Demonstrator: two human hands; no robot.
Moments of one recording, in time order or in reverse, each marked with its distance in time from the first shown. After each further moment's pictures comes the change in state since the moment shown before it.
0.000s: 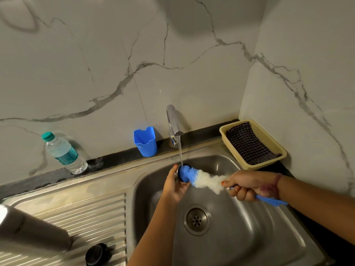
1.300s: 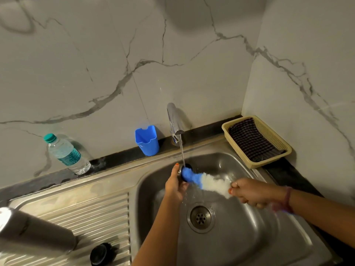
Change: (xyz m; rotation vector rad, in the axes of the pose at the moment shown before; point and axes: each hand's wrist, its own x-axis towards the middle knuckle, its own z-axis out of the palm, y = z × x) left_hand 0.010 -0.004 -0.006 0.028 0.069 0.071; right_hand 0.007 0.034 0.005 -0.445 0.219 -0.235
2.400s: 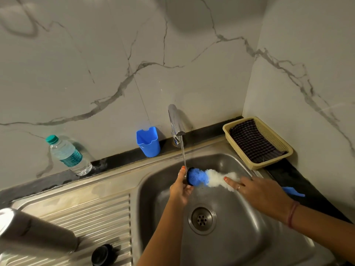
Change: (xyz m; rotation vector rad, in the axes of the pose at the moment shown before) left_hand -0.002 -0.012 0.000 0.041 -0.006 -0.016; right_hand 0.001 0.041 0.008 -1.129 0.723 -0.676
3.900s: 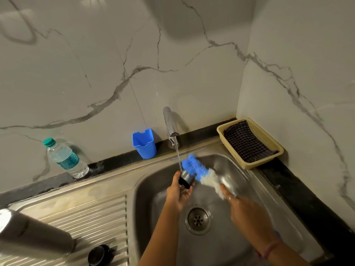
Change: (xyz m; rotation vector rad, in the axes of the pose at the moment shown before) left_hand -0.026 -0.005 0.001 -0.090 -0.038 -0.036; right_hand -0.012 -0.069 -0.013 0.301 -0.154 0.575
